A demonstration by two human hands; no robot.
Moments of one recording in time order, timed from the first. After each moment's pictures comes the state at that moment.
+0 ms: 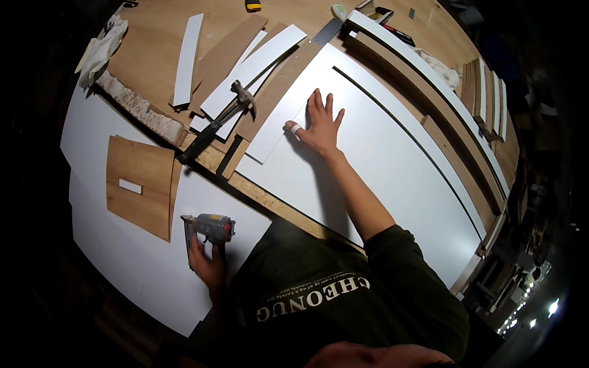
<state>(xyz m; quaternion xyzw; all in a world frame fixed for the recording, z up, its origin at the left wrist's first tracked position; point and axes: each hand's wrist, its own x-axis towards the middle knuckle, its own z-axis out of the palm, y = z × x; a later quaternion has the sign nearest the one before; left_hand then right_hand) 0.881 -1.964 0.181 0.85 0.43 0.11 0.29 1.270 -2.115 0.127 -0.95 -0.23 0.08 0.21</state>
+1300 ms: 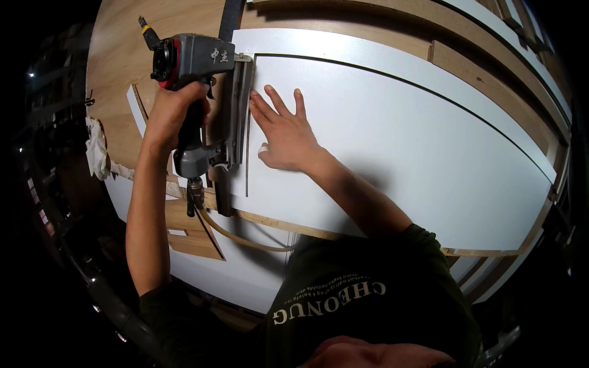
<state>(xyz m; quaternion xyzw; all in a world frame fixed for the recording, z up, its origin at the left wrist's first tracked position) 1.367 -1.974 0.275 0.81 0.20 -0.23 0.49 1.290 -2.147 0.140 -0.90 -0.27 0.16 0.30</state>
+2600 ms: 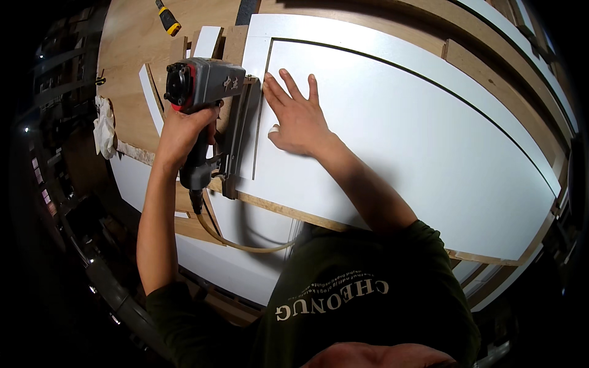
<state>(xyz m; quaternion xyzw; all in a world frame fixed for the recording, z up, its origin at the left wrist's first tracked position) 1.309 -1.961 0.282 0.83 0.21 -0.24 0.45 1.287 -2.145 0.138 -0.91 -0.27 0.15 0.28</state>
